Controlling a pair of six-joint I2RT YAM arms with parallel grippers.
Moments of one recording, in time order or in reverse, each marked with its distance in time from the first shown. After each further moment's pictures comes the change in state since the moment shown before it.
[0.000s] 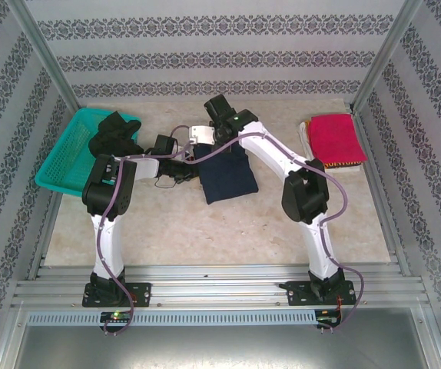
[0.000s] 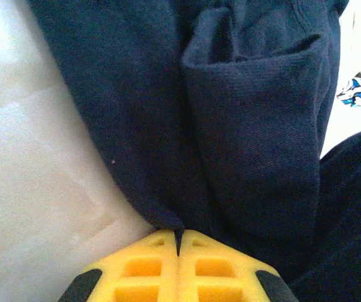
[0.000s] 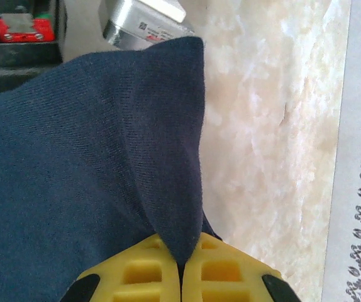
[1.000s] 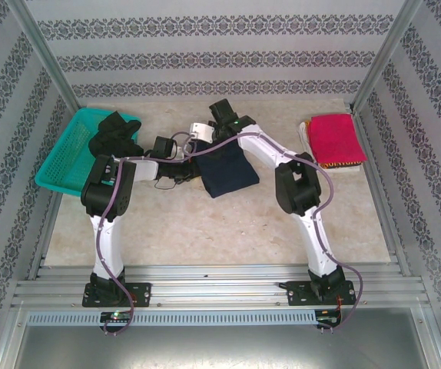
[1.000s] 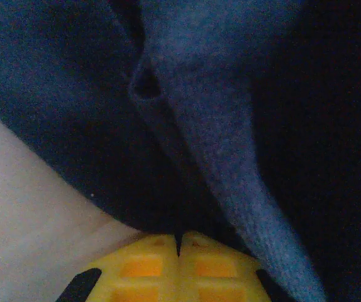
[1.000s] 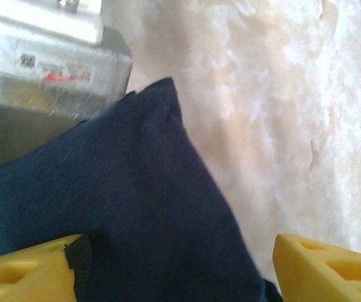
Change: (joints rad) left arm 0.002 -0.019 -0.050 0.074 -0.006 -0.020; right arm -0.068 0.106 -0.067 0.259 -0.231 0.149
